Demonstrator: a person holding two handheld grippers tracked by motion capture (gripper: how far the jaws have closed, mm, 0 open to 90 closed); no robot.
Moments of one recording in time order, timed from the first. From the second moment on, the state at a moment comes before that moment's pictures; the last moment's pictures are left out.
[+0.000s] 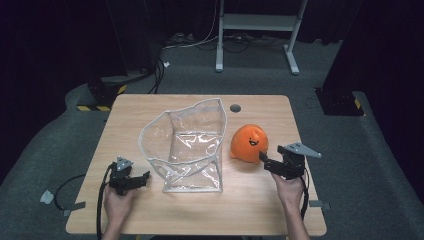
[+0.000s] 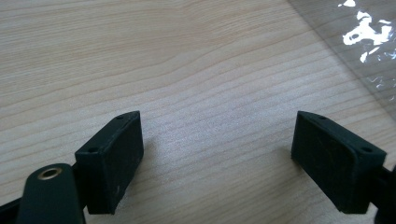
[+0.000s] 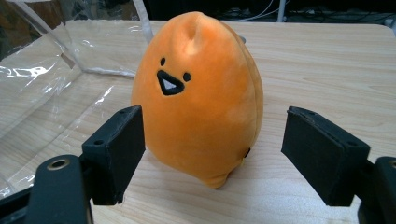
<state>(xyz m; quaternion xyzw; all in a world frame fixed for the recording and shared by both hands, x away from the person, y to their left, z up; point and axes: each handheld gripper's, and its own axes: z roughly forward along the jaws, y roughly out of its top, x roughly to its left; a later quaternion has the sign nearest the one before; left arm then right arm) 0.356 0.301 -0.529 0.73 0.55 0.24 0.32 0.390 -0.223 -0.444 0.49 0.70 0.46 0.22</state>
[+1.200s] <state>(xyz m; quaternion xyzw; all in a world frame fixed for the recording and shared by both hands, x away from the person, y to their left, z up) 0.356 0.301 -0.529 0.73 0.55 0.24 0.32 0.422 -0.215 -0.422 0.48 0.72 0.47 0.20</state>
